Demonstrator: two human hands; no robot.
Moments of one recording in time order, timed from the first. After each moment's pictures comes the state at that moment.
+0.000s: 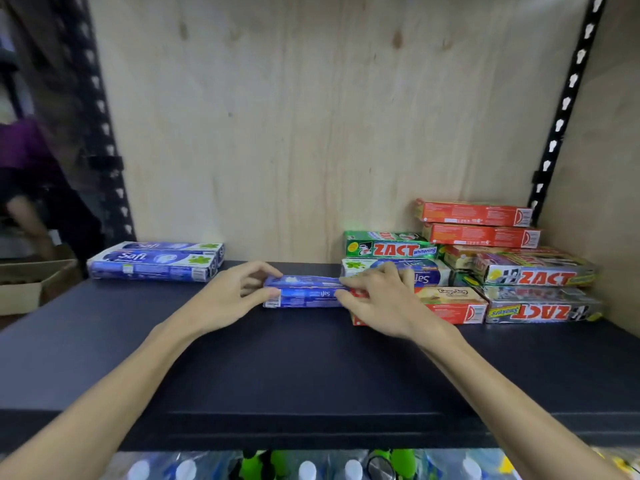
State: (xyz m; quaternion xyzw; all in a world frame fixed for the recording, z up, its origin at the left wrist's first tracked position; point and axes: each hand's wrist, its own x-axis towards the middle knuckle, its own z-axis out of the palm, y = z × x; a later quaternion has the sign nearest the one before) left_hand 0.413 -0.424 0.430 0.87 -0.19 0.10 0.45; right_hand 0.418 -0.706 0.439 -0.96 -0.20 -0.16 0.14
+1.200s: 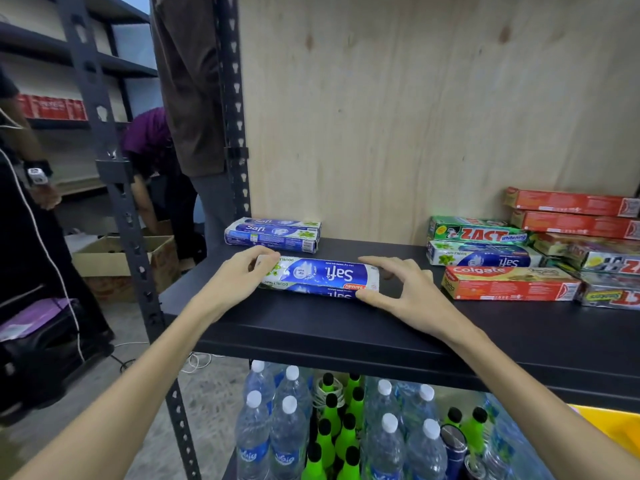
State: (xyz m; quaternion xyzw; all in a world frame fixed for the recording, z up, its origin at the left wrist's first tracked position) left_hand 0.311 -0.288 0.423 0.89 -0.01 0.19 0.42; right_hand 0.351 -0.608 0.420 -0.89 -0.30 -0.13 0.33
